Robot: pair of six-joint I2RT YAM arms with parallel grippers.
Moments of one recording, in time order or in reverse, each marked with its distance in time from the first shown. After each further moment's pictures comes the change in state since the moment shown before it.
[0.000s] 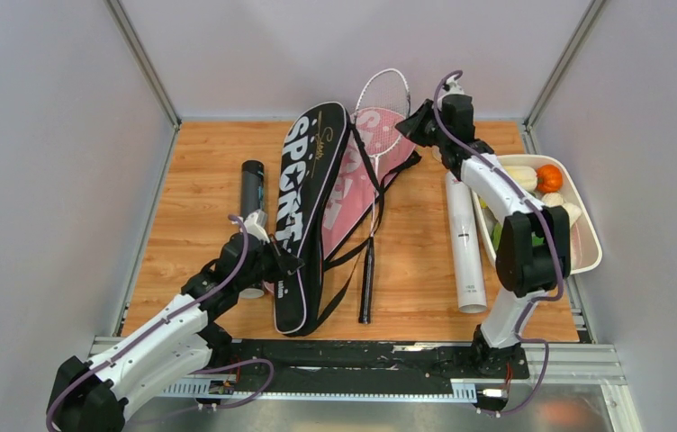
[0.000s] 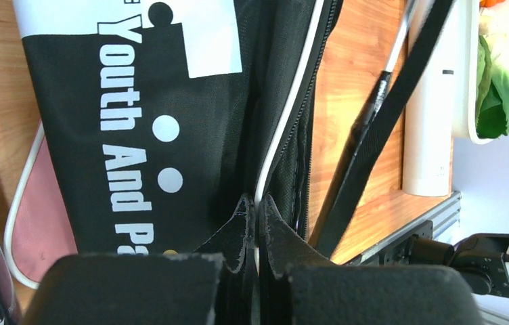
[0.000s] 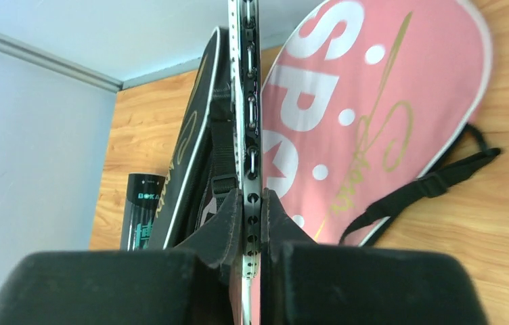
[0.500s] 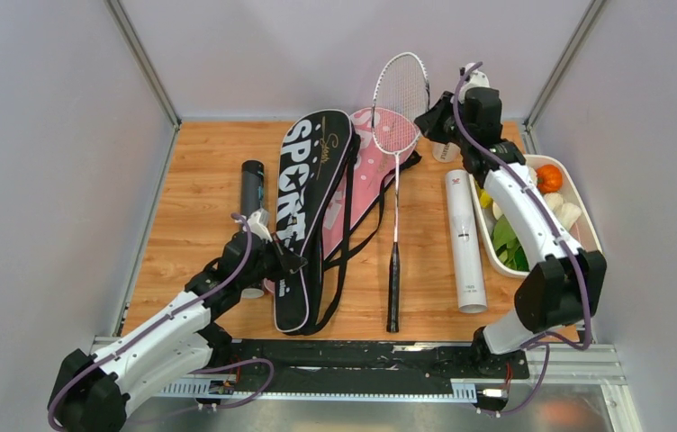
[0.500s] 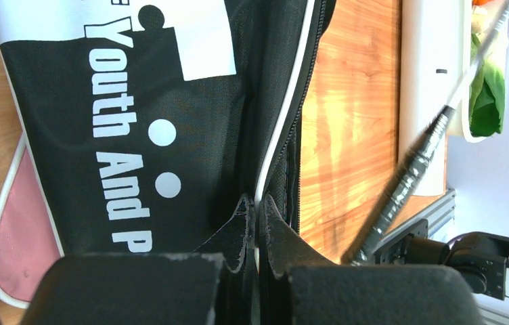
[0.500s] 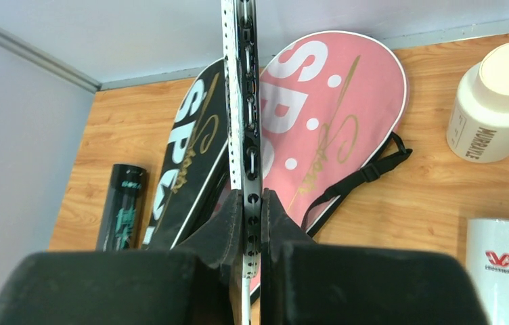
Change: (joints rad) left arm 0.002 0.038 -0.003 0.056 0.016 -0.002; right arm -0.008 -0.251 0.023 -0.232 0.121 -0.195
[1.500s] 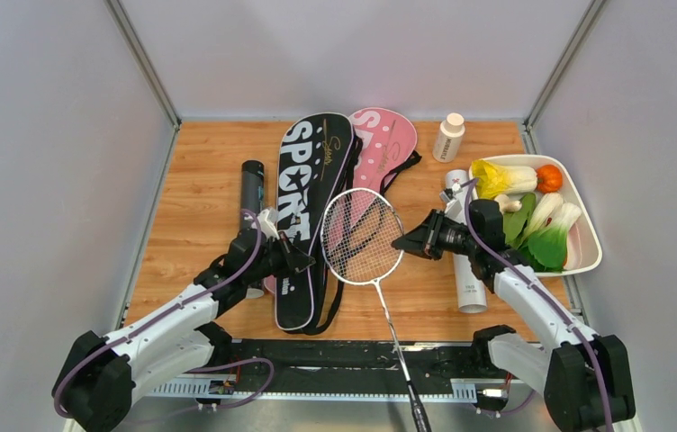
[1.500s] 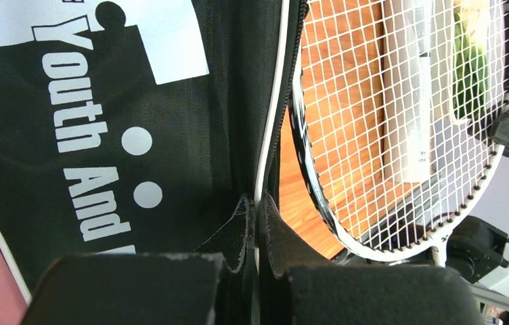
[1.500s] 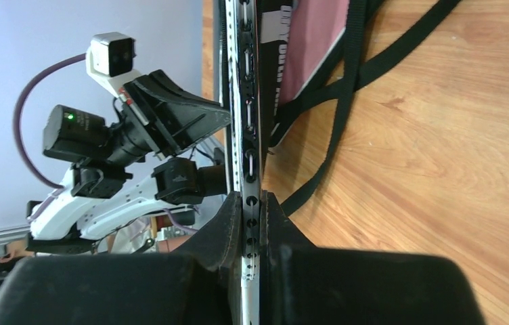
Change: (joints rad) left arm 0.000 0.108 -0.014 0.145 0.084 0.000; right arm 0.010 -0.578 -0.958 0.190 -0.672 0.436
